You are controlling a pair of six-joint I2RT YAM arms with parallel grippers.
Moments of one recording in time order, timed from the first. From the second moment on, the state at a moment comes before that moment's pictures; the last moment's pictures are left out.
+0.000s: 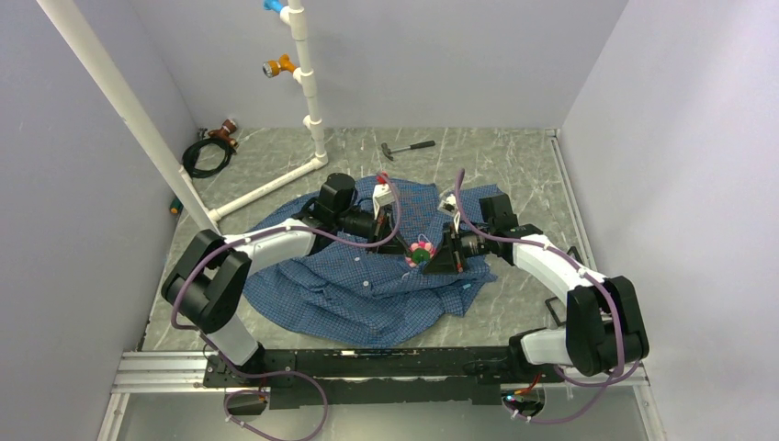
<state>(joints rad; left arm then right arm) -0.63 1.63 0.94 0.33 1.11 -0.18 0.28 1.32 0.70 -0.33 -1.16 -0.18</state>
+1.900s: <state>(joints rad) -0.70 1.65 0.99 0.18 1.02 -0.07 0.27 1.29 0.69 -0.37 -1.18 -0.18</state>
